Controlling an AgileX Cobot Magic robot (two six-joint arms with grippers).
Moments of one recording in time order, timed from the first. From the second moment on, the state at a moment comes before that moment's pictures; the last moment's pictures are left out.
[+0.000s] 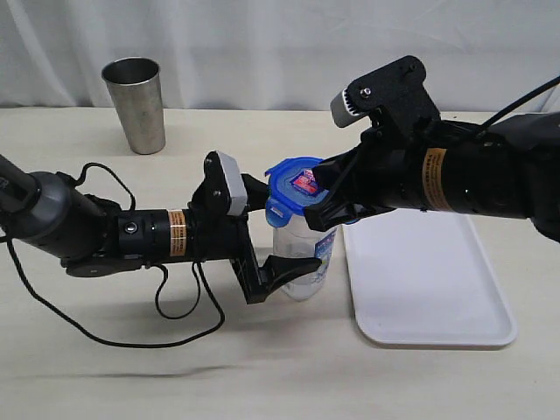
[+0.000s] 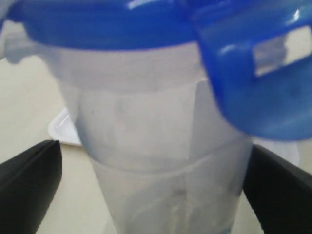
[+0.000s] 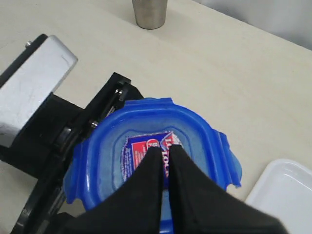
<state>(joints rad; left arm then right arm) -0.47 2.15 -0.90 0.94 -1.04 -0.23 0.51 1.44 -0.80 -1.74 -0.12 1.64</state>
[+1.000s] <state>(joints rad) -0.50 2.22 -0.96 0.94 -1.04 -0.24 0.51 1.40 -0.81 -1.74 -0.13 1.66</state>
